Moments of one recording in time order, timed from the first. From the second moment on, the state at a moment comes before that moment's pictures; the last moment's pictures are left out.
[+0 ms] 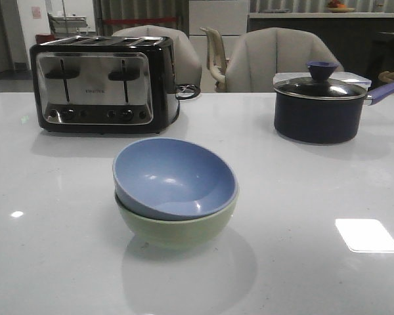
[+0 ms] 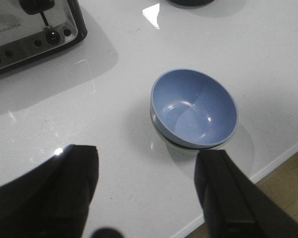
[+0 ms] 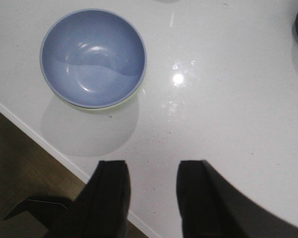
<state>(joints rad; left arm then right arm) -0.55 0.78 -0.80 -0.07 0.68 0.10 0.52 0.86 -0.76 0.08 0.69 -0.09</state>
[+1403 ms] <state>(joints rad) -0.55 0.79 -0.80 -0.07 0.68 0.10 0.52 0.86 -0.76 0.08 0.69 -0.09</state>
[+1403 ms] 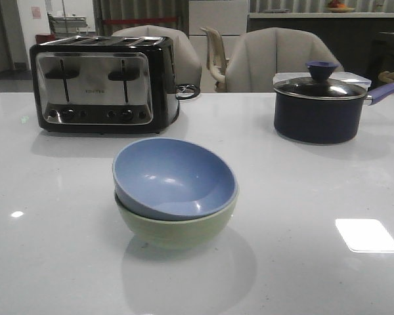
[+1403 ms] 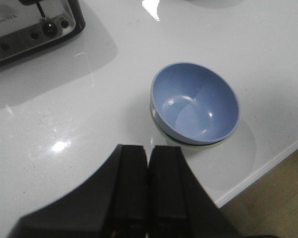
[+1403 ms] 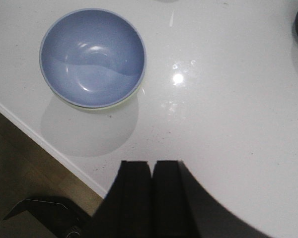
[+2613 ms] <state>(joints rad) -0.03 -0.01 0.00 -0.11 -0.02 0.09 0.52 0.86 -0.76 0.08 0.70 -0.09</state>
